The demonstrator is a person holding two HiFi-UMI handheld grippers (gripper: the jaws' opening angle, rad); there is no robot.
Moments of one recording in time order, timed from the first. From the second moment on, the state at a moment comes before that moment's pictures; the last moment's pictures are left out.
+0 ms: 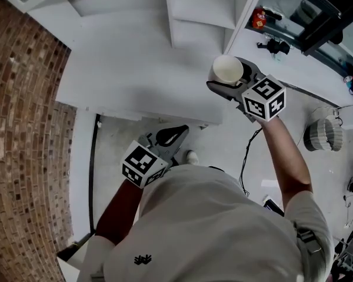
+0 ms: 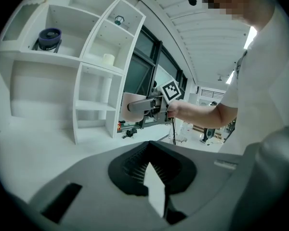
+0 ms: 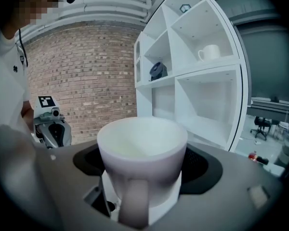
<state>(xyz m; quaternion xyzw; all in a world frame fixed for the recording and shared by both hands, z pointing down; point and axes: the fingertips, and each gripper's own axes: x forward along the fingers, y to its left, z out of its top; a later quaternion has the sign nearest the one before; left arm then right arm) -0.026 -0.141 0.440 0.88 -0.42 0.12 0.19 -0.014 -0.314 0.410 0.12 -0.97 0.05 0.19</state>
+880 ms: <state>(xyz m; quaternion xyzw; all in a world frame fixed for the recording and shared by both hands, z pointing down) -0.098 -0.257 0.418 0.93 -0.30 0.12 0.15 -0.082 -0.470 0.383 0.22 -0.96 0.04 0.20</state>
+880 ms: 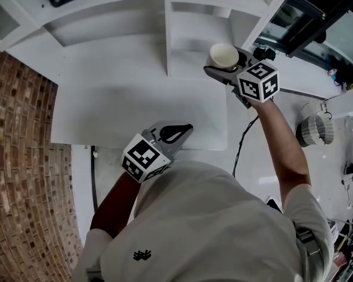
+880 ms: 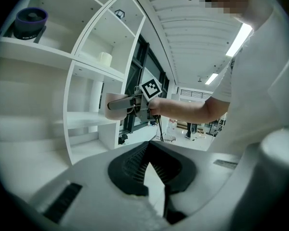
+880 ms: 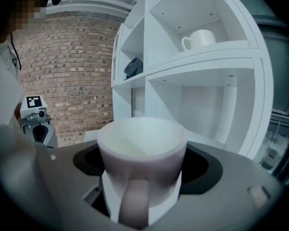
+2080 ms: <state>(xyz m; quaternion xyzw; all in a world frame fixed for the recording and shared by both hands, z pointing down) -0.204 -0.300 0.433 0.94 -0.28 0.12 0.17 -0.165 -0.608 0.414 0.30 -0.93 0.07 0.20</state>
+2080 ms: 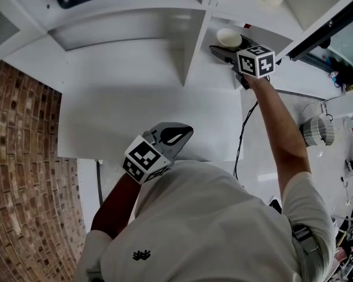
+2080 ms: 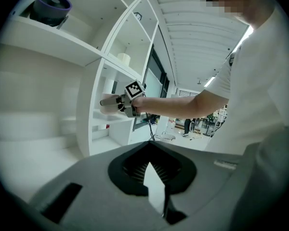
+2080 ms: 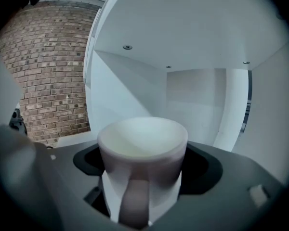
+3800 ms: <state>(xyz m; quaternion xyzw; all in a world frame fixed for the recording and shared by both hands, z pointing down) -0.221 -0.320 0.457 0.94 -0.25 0.14 0.19 -0.152 -0.642 0.447 0.36 -0.92 0.08 0.16</state>
